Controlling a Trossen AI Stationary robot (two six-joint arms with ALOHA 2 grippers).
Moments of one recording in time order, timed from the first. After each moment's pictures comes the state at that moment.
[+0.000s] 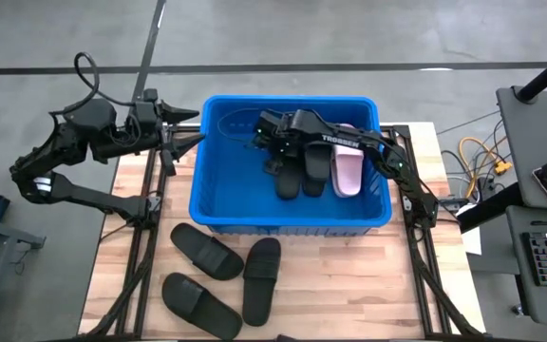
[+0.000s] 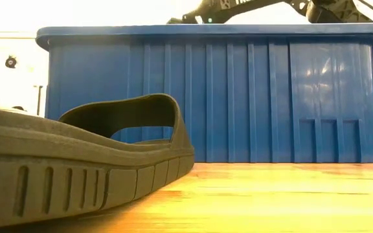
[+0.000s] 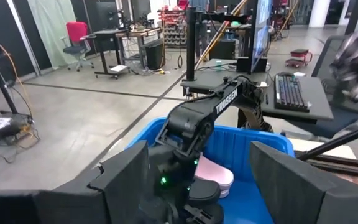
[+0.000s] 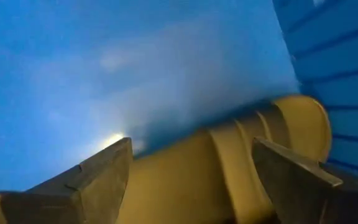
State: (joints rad) left arm 0.08 0.94 1.53 -0.67 -0.28 0.00; right arm -0.34 2.25 2.18 -1.11 0.07 -0.06
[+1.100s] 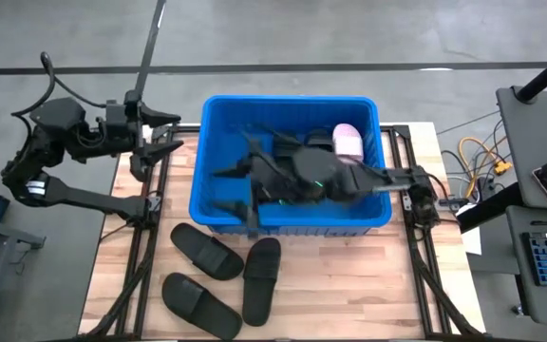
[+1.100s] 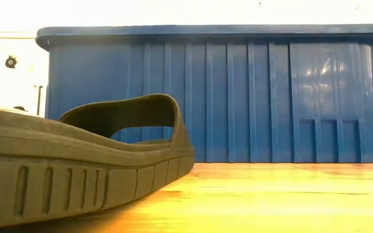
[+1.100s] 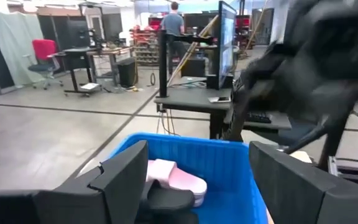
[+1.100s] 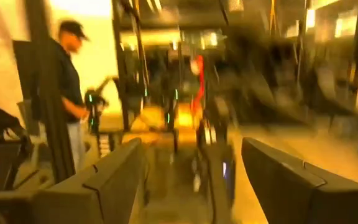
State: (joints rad) left arm 0.08 0.83 1.53 -0.70 -0.15 0.01; right arm 0.18 2.03 2.36 -0.23 0.16 0.05
